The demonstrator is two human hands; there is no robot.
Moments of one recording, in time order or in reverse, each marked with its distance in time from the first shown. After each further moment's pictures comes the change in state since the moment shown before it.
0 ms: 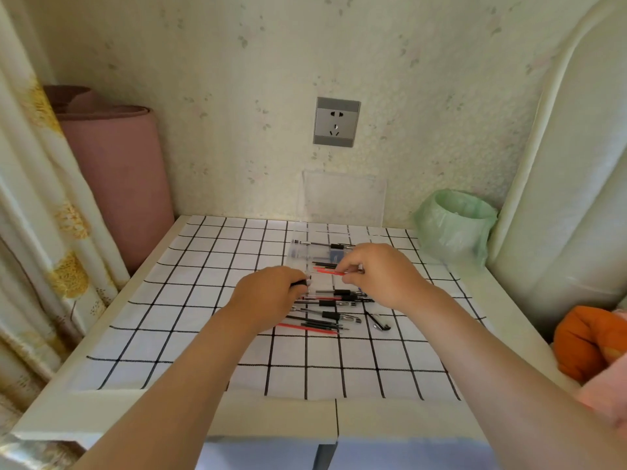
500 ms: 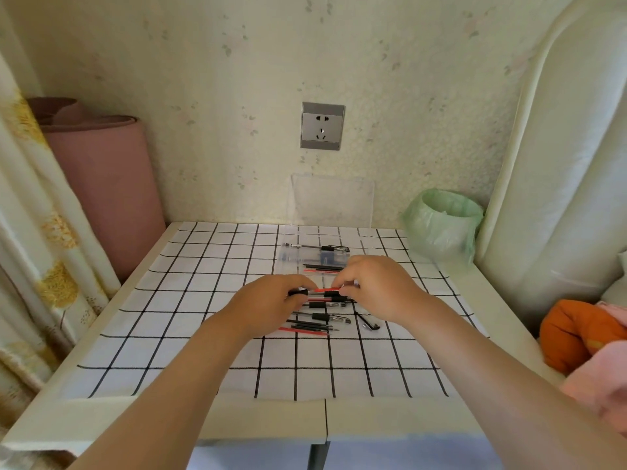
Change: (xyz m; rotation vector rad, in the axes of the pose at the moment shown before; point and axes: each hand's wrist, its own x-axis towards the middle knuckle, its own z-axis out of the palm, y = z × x) left_hand -0.005 0.014 -0.001 -0.203 -0.140 0.039; right_hand -0.020 0.006 0.000 -0.127 -0.022 -0.057
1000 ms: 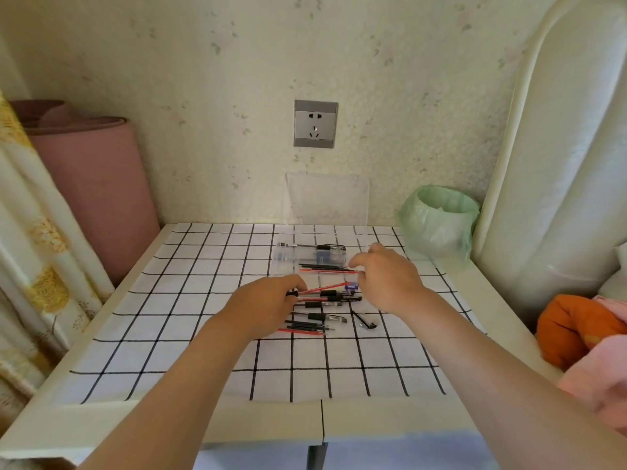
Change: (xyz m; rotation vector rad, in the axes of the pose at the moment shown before) left_hand 0.004 0.005 0.003 0.217 0.001 -0.051; right_hand 0.004 0.023 0.007 -0.138 0.003 0.274
